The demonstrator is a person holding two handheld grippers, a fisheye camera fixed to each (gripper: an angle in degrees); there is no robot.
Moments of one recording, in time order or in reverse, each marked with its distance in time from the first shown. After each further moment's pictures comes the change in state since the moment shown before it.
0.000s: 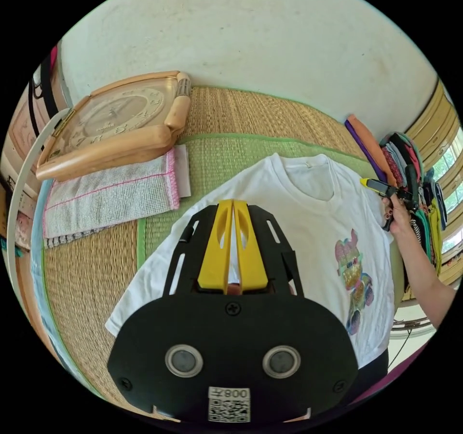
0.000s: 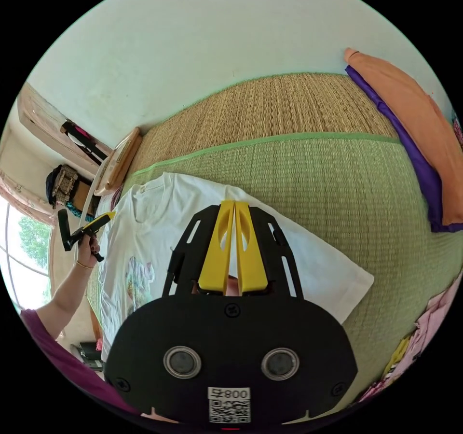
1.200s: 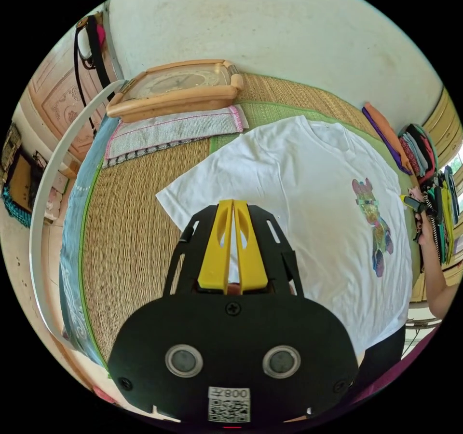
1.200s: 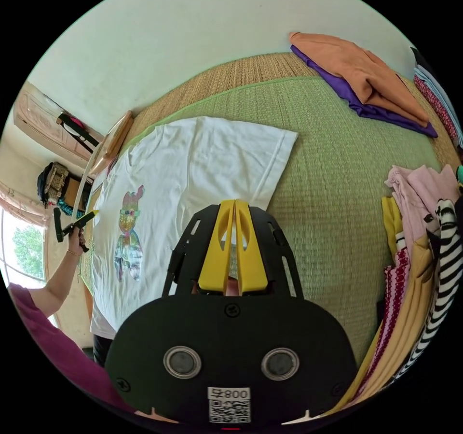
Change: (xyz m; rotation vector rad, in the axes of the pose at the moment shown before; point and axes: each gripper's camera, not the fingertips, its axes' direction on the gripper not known) left arm -0.022 0.159 -0.142 -0.085 -0.172 -0.065; right arm 0.010 0.161 -0.081 -0.036 0.080 0.070
